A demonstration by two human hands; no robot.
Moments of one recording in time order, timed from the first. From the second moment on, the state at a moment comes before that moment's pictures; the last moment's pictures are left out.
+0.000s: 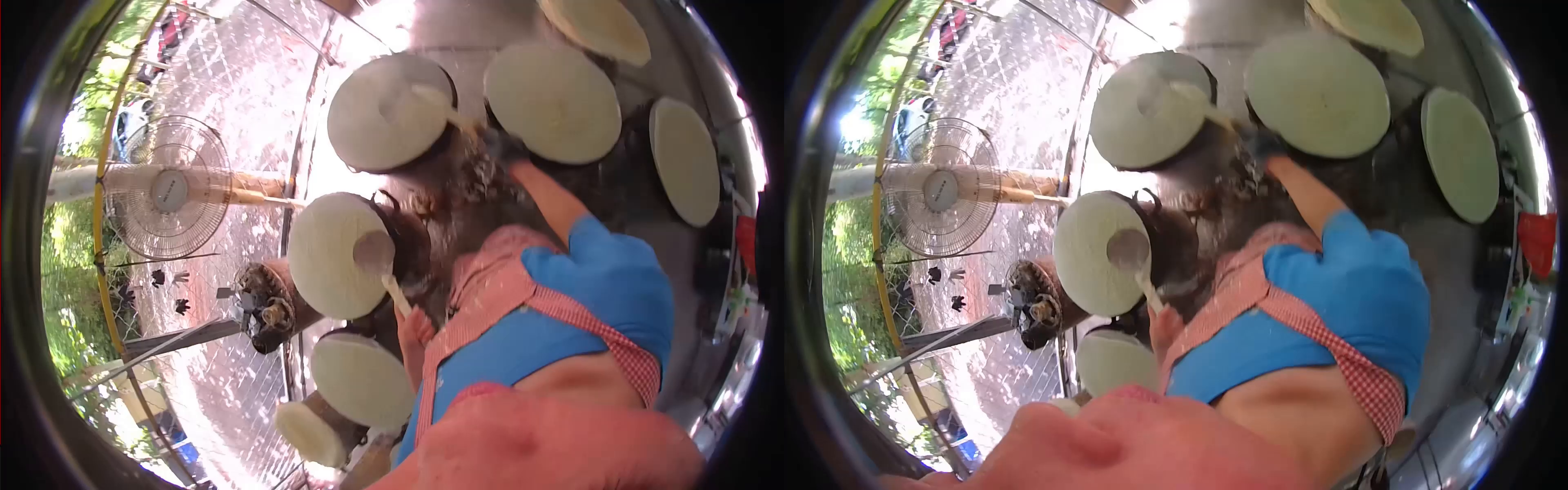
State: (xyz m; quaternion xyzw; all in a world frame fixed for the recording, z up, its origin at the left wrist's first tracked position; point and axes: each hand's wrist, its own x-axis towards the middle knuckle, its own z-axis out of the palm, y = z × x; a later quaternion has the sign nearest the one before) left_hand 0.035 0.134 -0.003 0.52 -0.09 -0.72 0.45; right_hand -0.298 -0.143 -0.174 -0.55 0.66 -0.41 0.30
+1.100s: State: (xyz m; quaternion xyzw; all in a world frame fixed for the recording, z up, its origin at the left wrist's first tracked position) left_hand 0.033 0.114 -0.015 0.57 -0.07 -0.70 0.42; right_hand -0.237 -0.291 -0.160 -0.58 0.61 -0.40 0.37
